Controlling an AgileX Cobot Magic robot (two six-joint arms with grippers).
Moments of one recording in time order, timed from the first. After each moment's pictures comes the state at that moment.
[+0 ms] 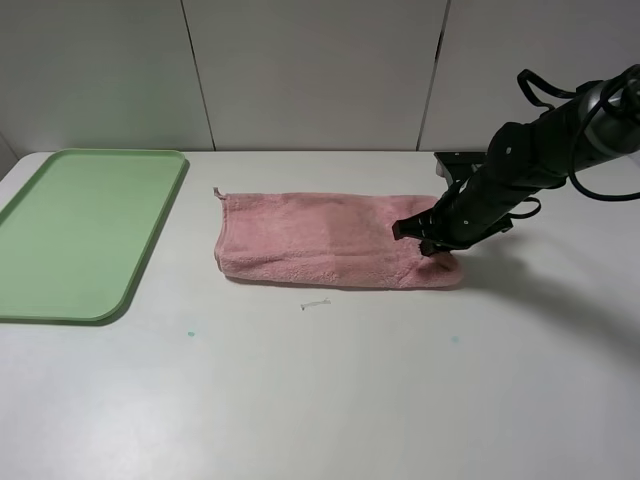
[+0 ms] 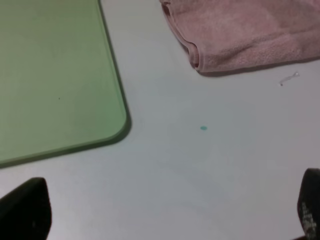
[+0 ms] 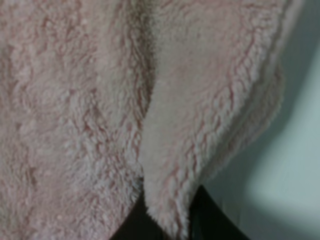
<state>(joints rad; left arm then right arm) -0.14 -0.01 -0.49 -0.10 1.07 0.09 0.30 2.02 -1.02 0.23 0.32 -0.11</state>
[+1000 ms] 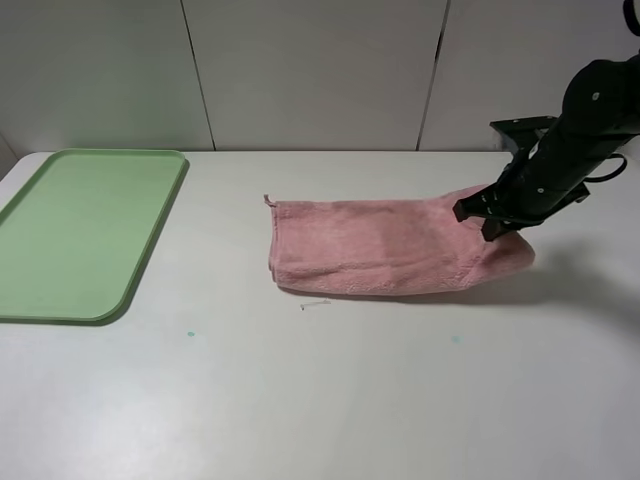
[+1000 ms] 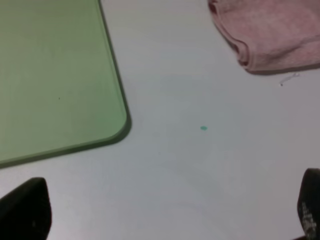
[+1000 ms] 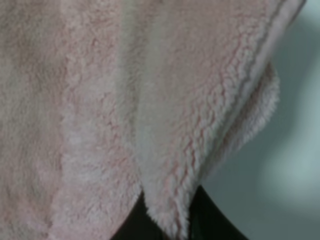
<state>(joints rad) -0.14 -0.01 -0.49 -0.10 1.07 0.09 0.15 1.81 -1.02 0.02 0.59 -0.10</state>
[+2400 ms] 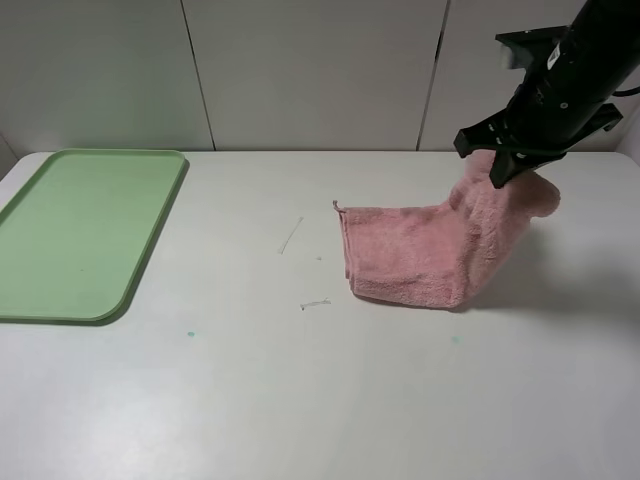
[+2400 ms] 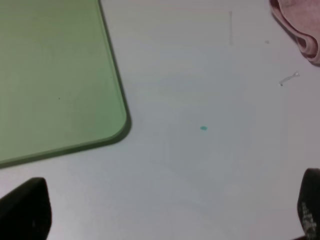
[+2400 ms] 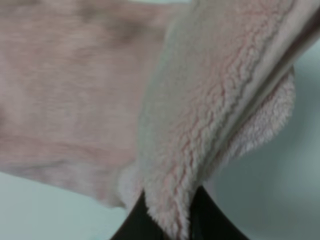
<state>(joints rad) -0.14 -0.01 -0.49 -0.10 1.07 0.09 0.31 1.64 -1.22 -0.05 0.93 0.05</state>
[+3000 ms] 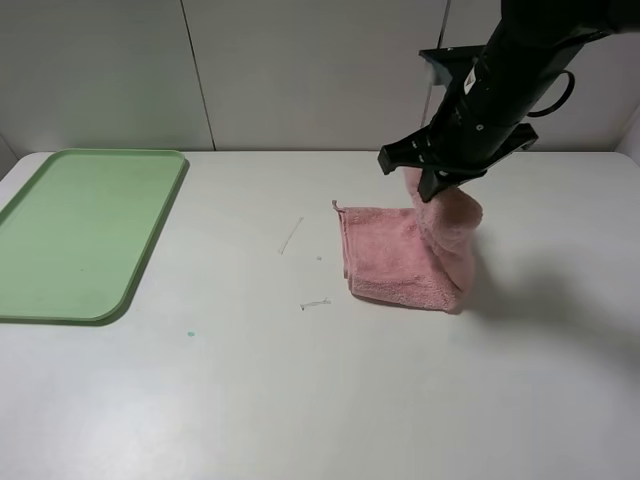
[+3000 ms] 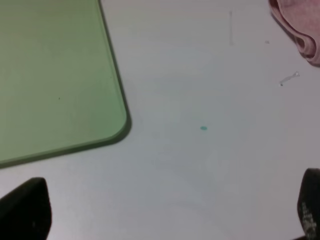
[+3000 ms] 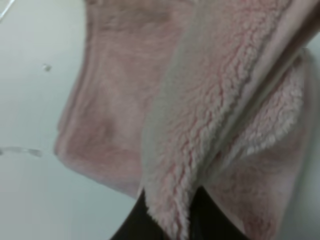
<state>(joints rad) -0.14 -0.01 -0.49 -0.10 1.07 0.09 0.50 1.71 -1.22 -0.01 0.84 0.15</state>
